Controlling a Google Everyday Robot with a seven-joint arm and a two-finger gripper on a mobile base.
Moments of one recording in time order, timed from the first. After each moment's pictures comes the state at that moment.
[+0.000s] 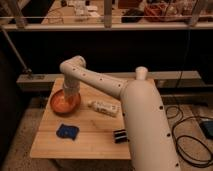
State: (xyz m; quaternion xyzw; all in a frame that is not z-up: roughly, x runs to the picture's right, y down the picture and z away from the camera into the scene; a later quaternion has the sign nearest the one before) arm -0.202 0.053 0.859 -0.11 -0.35 -0.70 0.61
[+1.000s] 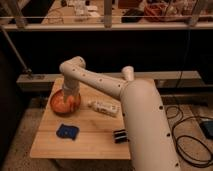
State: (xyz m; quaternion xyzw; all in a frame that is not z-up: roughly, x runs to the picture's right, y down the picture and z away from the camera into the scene) arm -0.204 0.057 0.859 -0.11 -0.36 -0.71 0.60
